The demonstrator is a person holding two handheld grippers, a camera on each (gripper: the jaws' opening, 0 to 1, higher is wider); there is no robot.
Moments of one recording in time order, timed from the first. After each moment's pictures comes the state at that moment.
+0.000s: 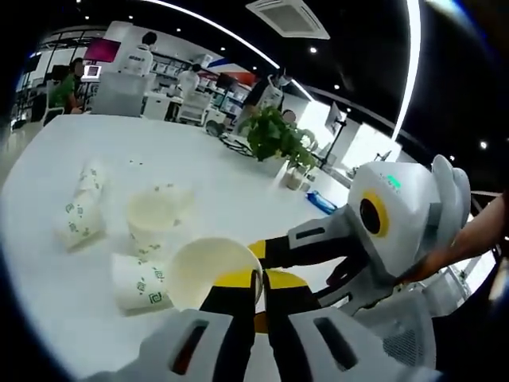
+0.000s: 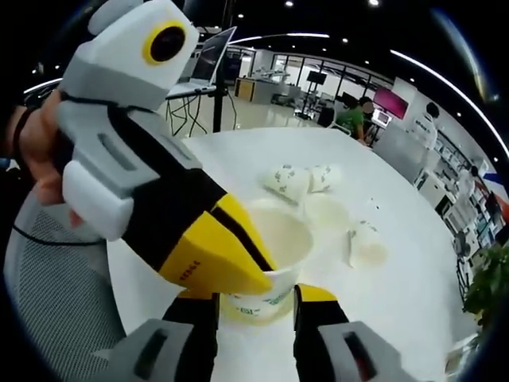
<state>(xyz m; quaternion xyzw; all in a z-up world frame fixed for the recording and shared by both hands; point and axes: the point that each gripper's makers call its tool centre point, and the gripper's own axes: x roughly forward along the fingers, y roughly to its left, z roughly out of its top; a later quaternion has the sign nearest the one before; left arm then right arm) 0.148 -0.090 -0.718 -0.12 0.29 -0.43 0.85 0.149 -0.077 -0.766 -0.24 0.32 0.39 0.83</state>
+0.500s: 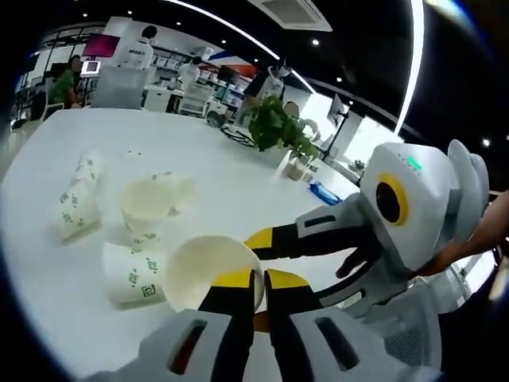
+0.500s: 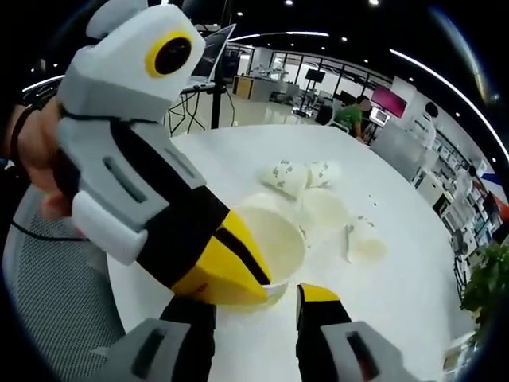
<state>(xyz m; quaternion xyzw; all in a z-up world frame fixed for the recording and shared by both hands) 0.144 -0.100 -0.730 -0.11 0.30 -0.43 0.84 0.144 -0.085 -0.770 -0.25 0.32 0.38 0.83</state>
